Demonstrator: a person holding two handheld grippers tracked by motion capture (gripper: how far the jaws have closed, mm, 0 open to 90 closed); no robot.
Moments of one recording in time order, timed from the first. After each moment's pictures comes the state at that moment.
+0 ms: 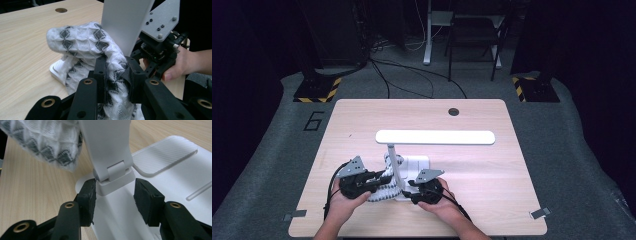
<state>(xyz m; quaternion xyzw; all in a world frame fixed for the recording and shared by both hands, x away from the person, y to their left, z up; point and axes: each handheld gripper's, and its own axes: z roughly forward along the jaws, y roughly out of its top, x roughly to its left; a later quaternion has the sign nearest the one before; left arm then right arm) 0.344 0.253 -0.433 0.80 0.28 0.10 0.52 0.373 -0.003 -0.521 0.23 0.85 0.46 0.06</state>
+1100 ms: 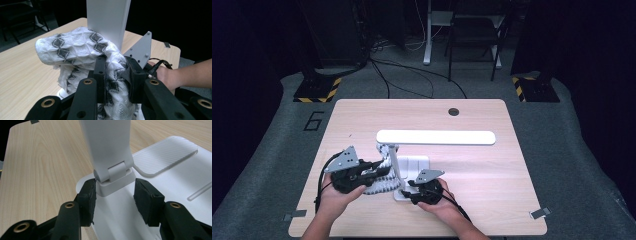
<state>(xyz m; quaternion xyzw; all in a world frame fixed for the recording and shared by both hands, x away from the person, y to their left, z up) 0.332 0.249 -0.366 0.79 0.24 0.14 0.54 0.372 -0.003 -0.522 0.23 0.85 0.47 0.07</state>
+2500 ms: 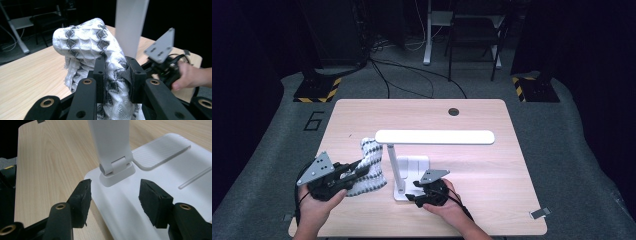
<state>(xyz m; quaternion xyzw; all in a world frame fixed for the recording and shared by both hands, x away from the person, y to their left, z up) 0.308 0.294 -0.368 0.76 0.29 0.20 0.55 0.362 -0.020 -0.505 0.24 0.85 0.46 0.05</state>
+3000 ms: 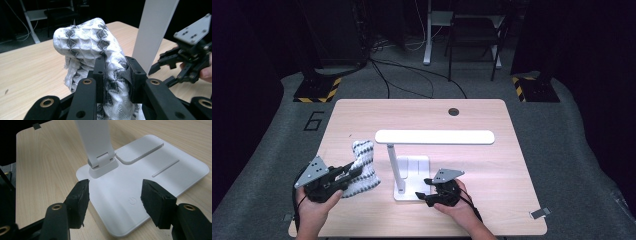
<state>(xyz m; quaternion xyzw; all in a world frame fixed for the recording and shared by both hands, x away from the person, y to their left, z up) 0.311 0.311 -0.399 0.74 0.34 0.22 0.54 0.359 -0.052 -0.499 0.26 0.84 0.47 0.07</state>
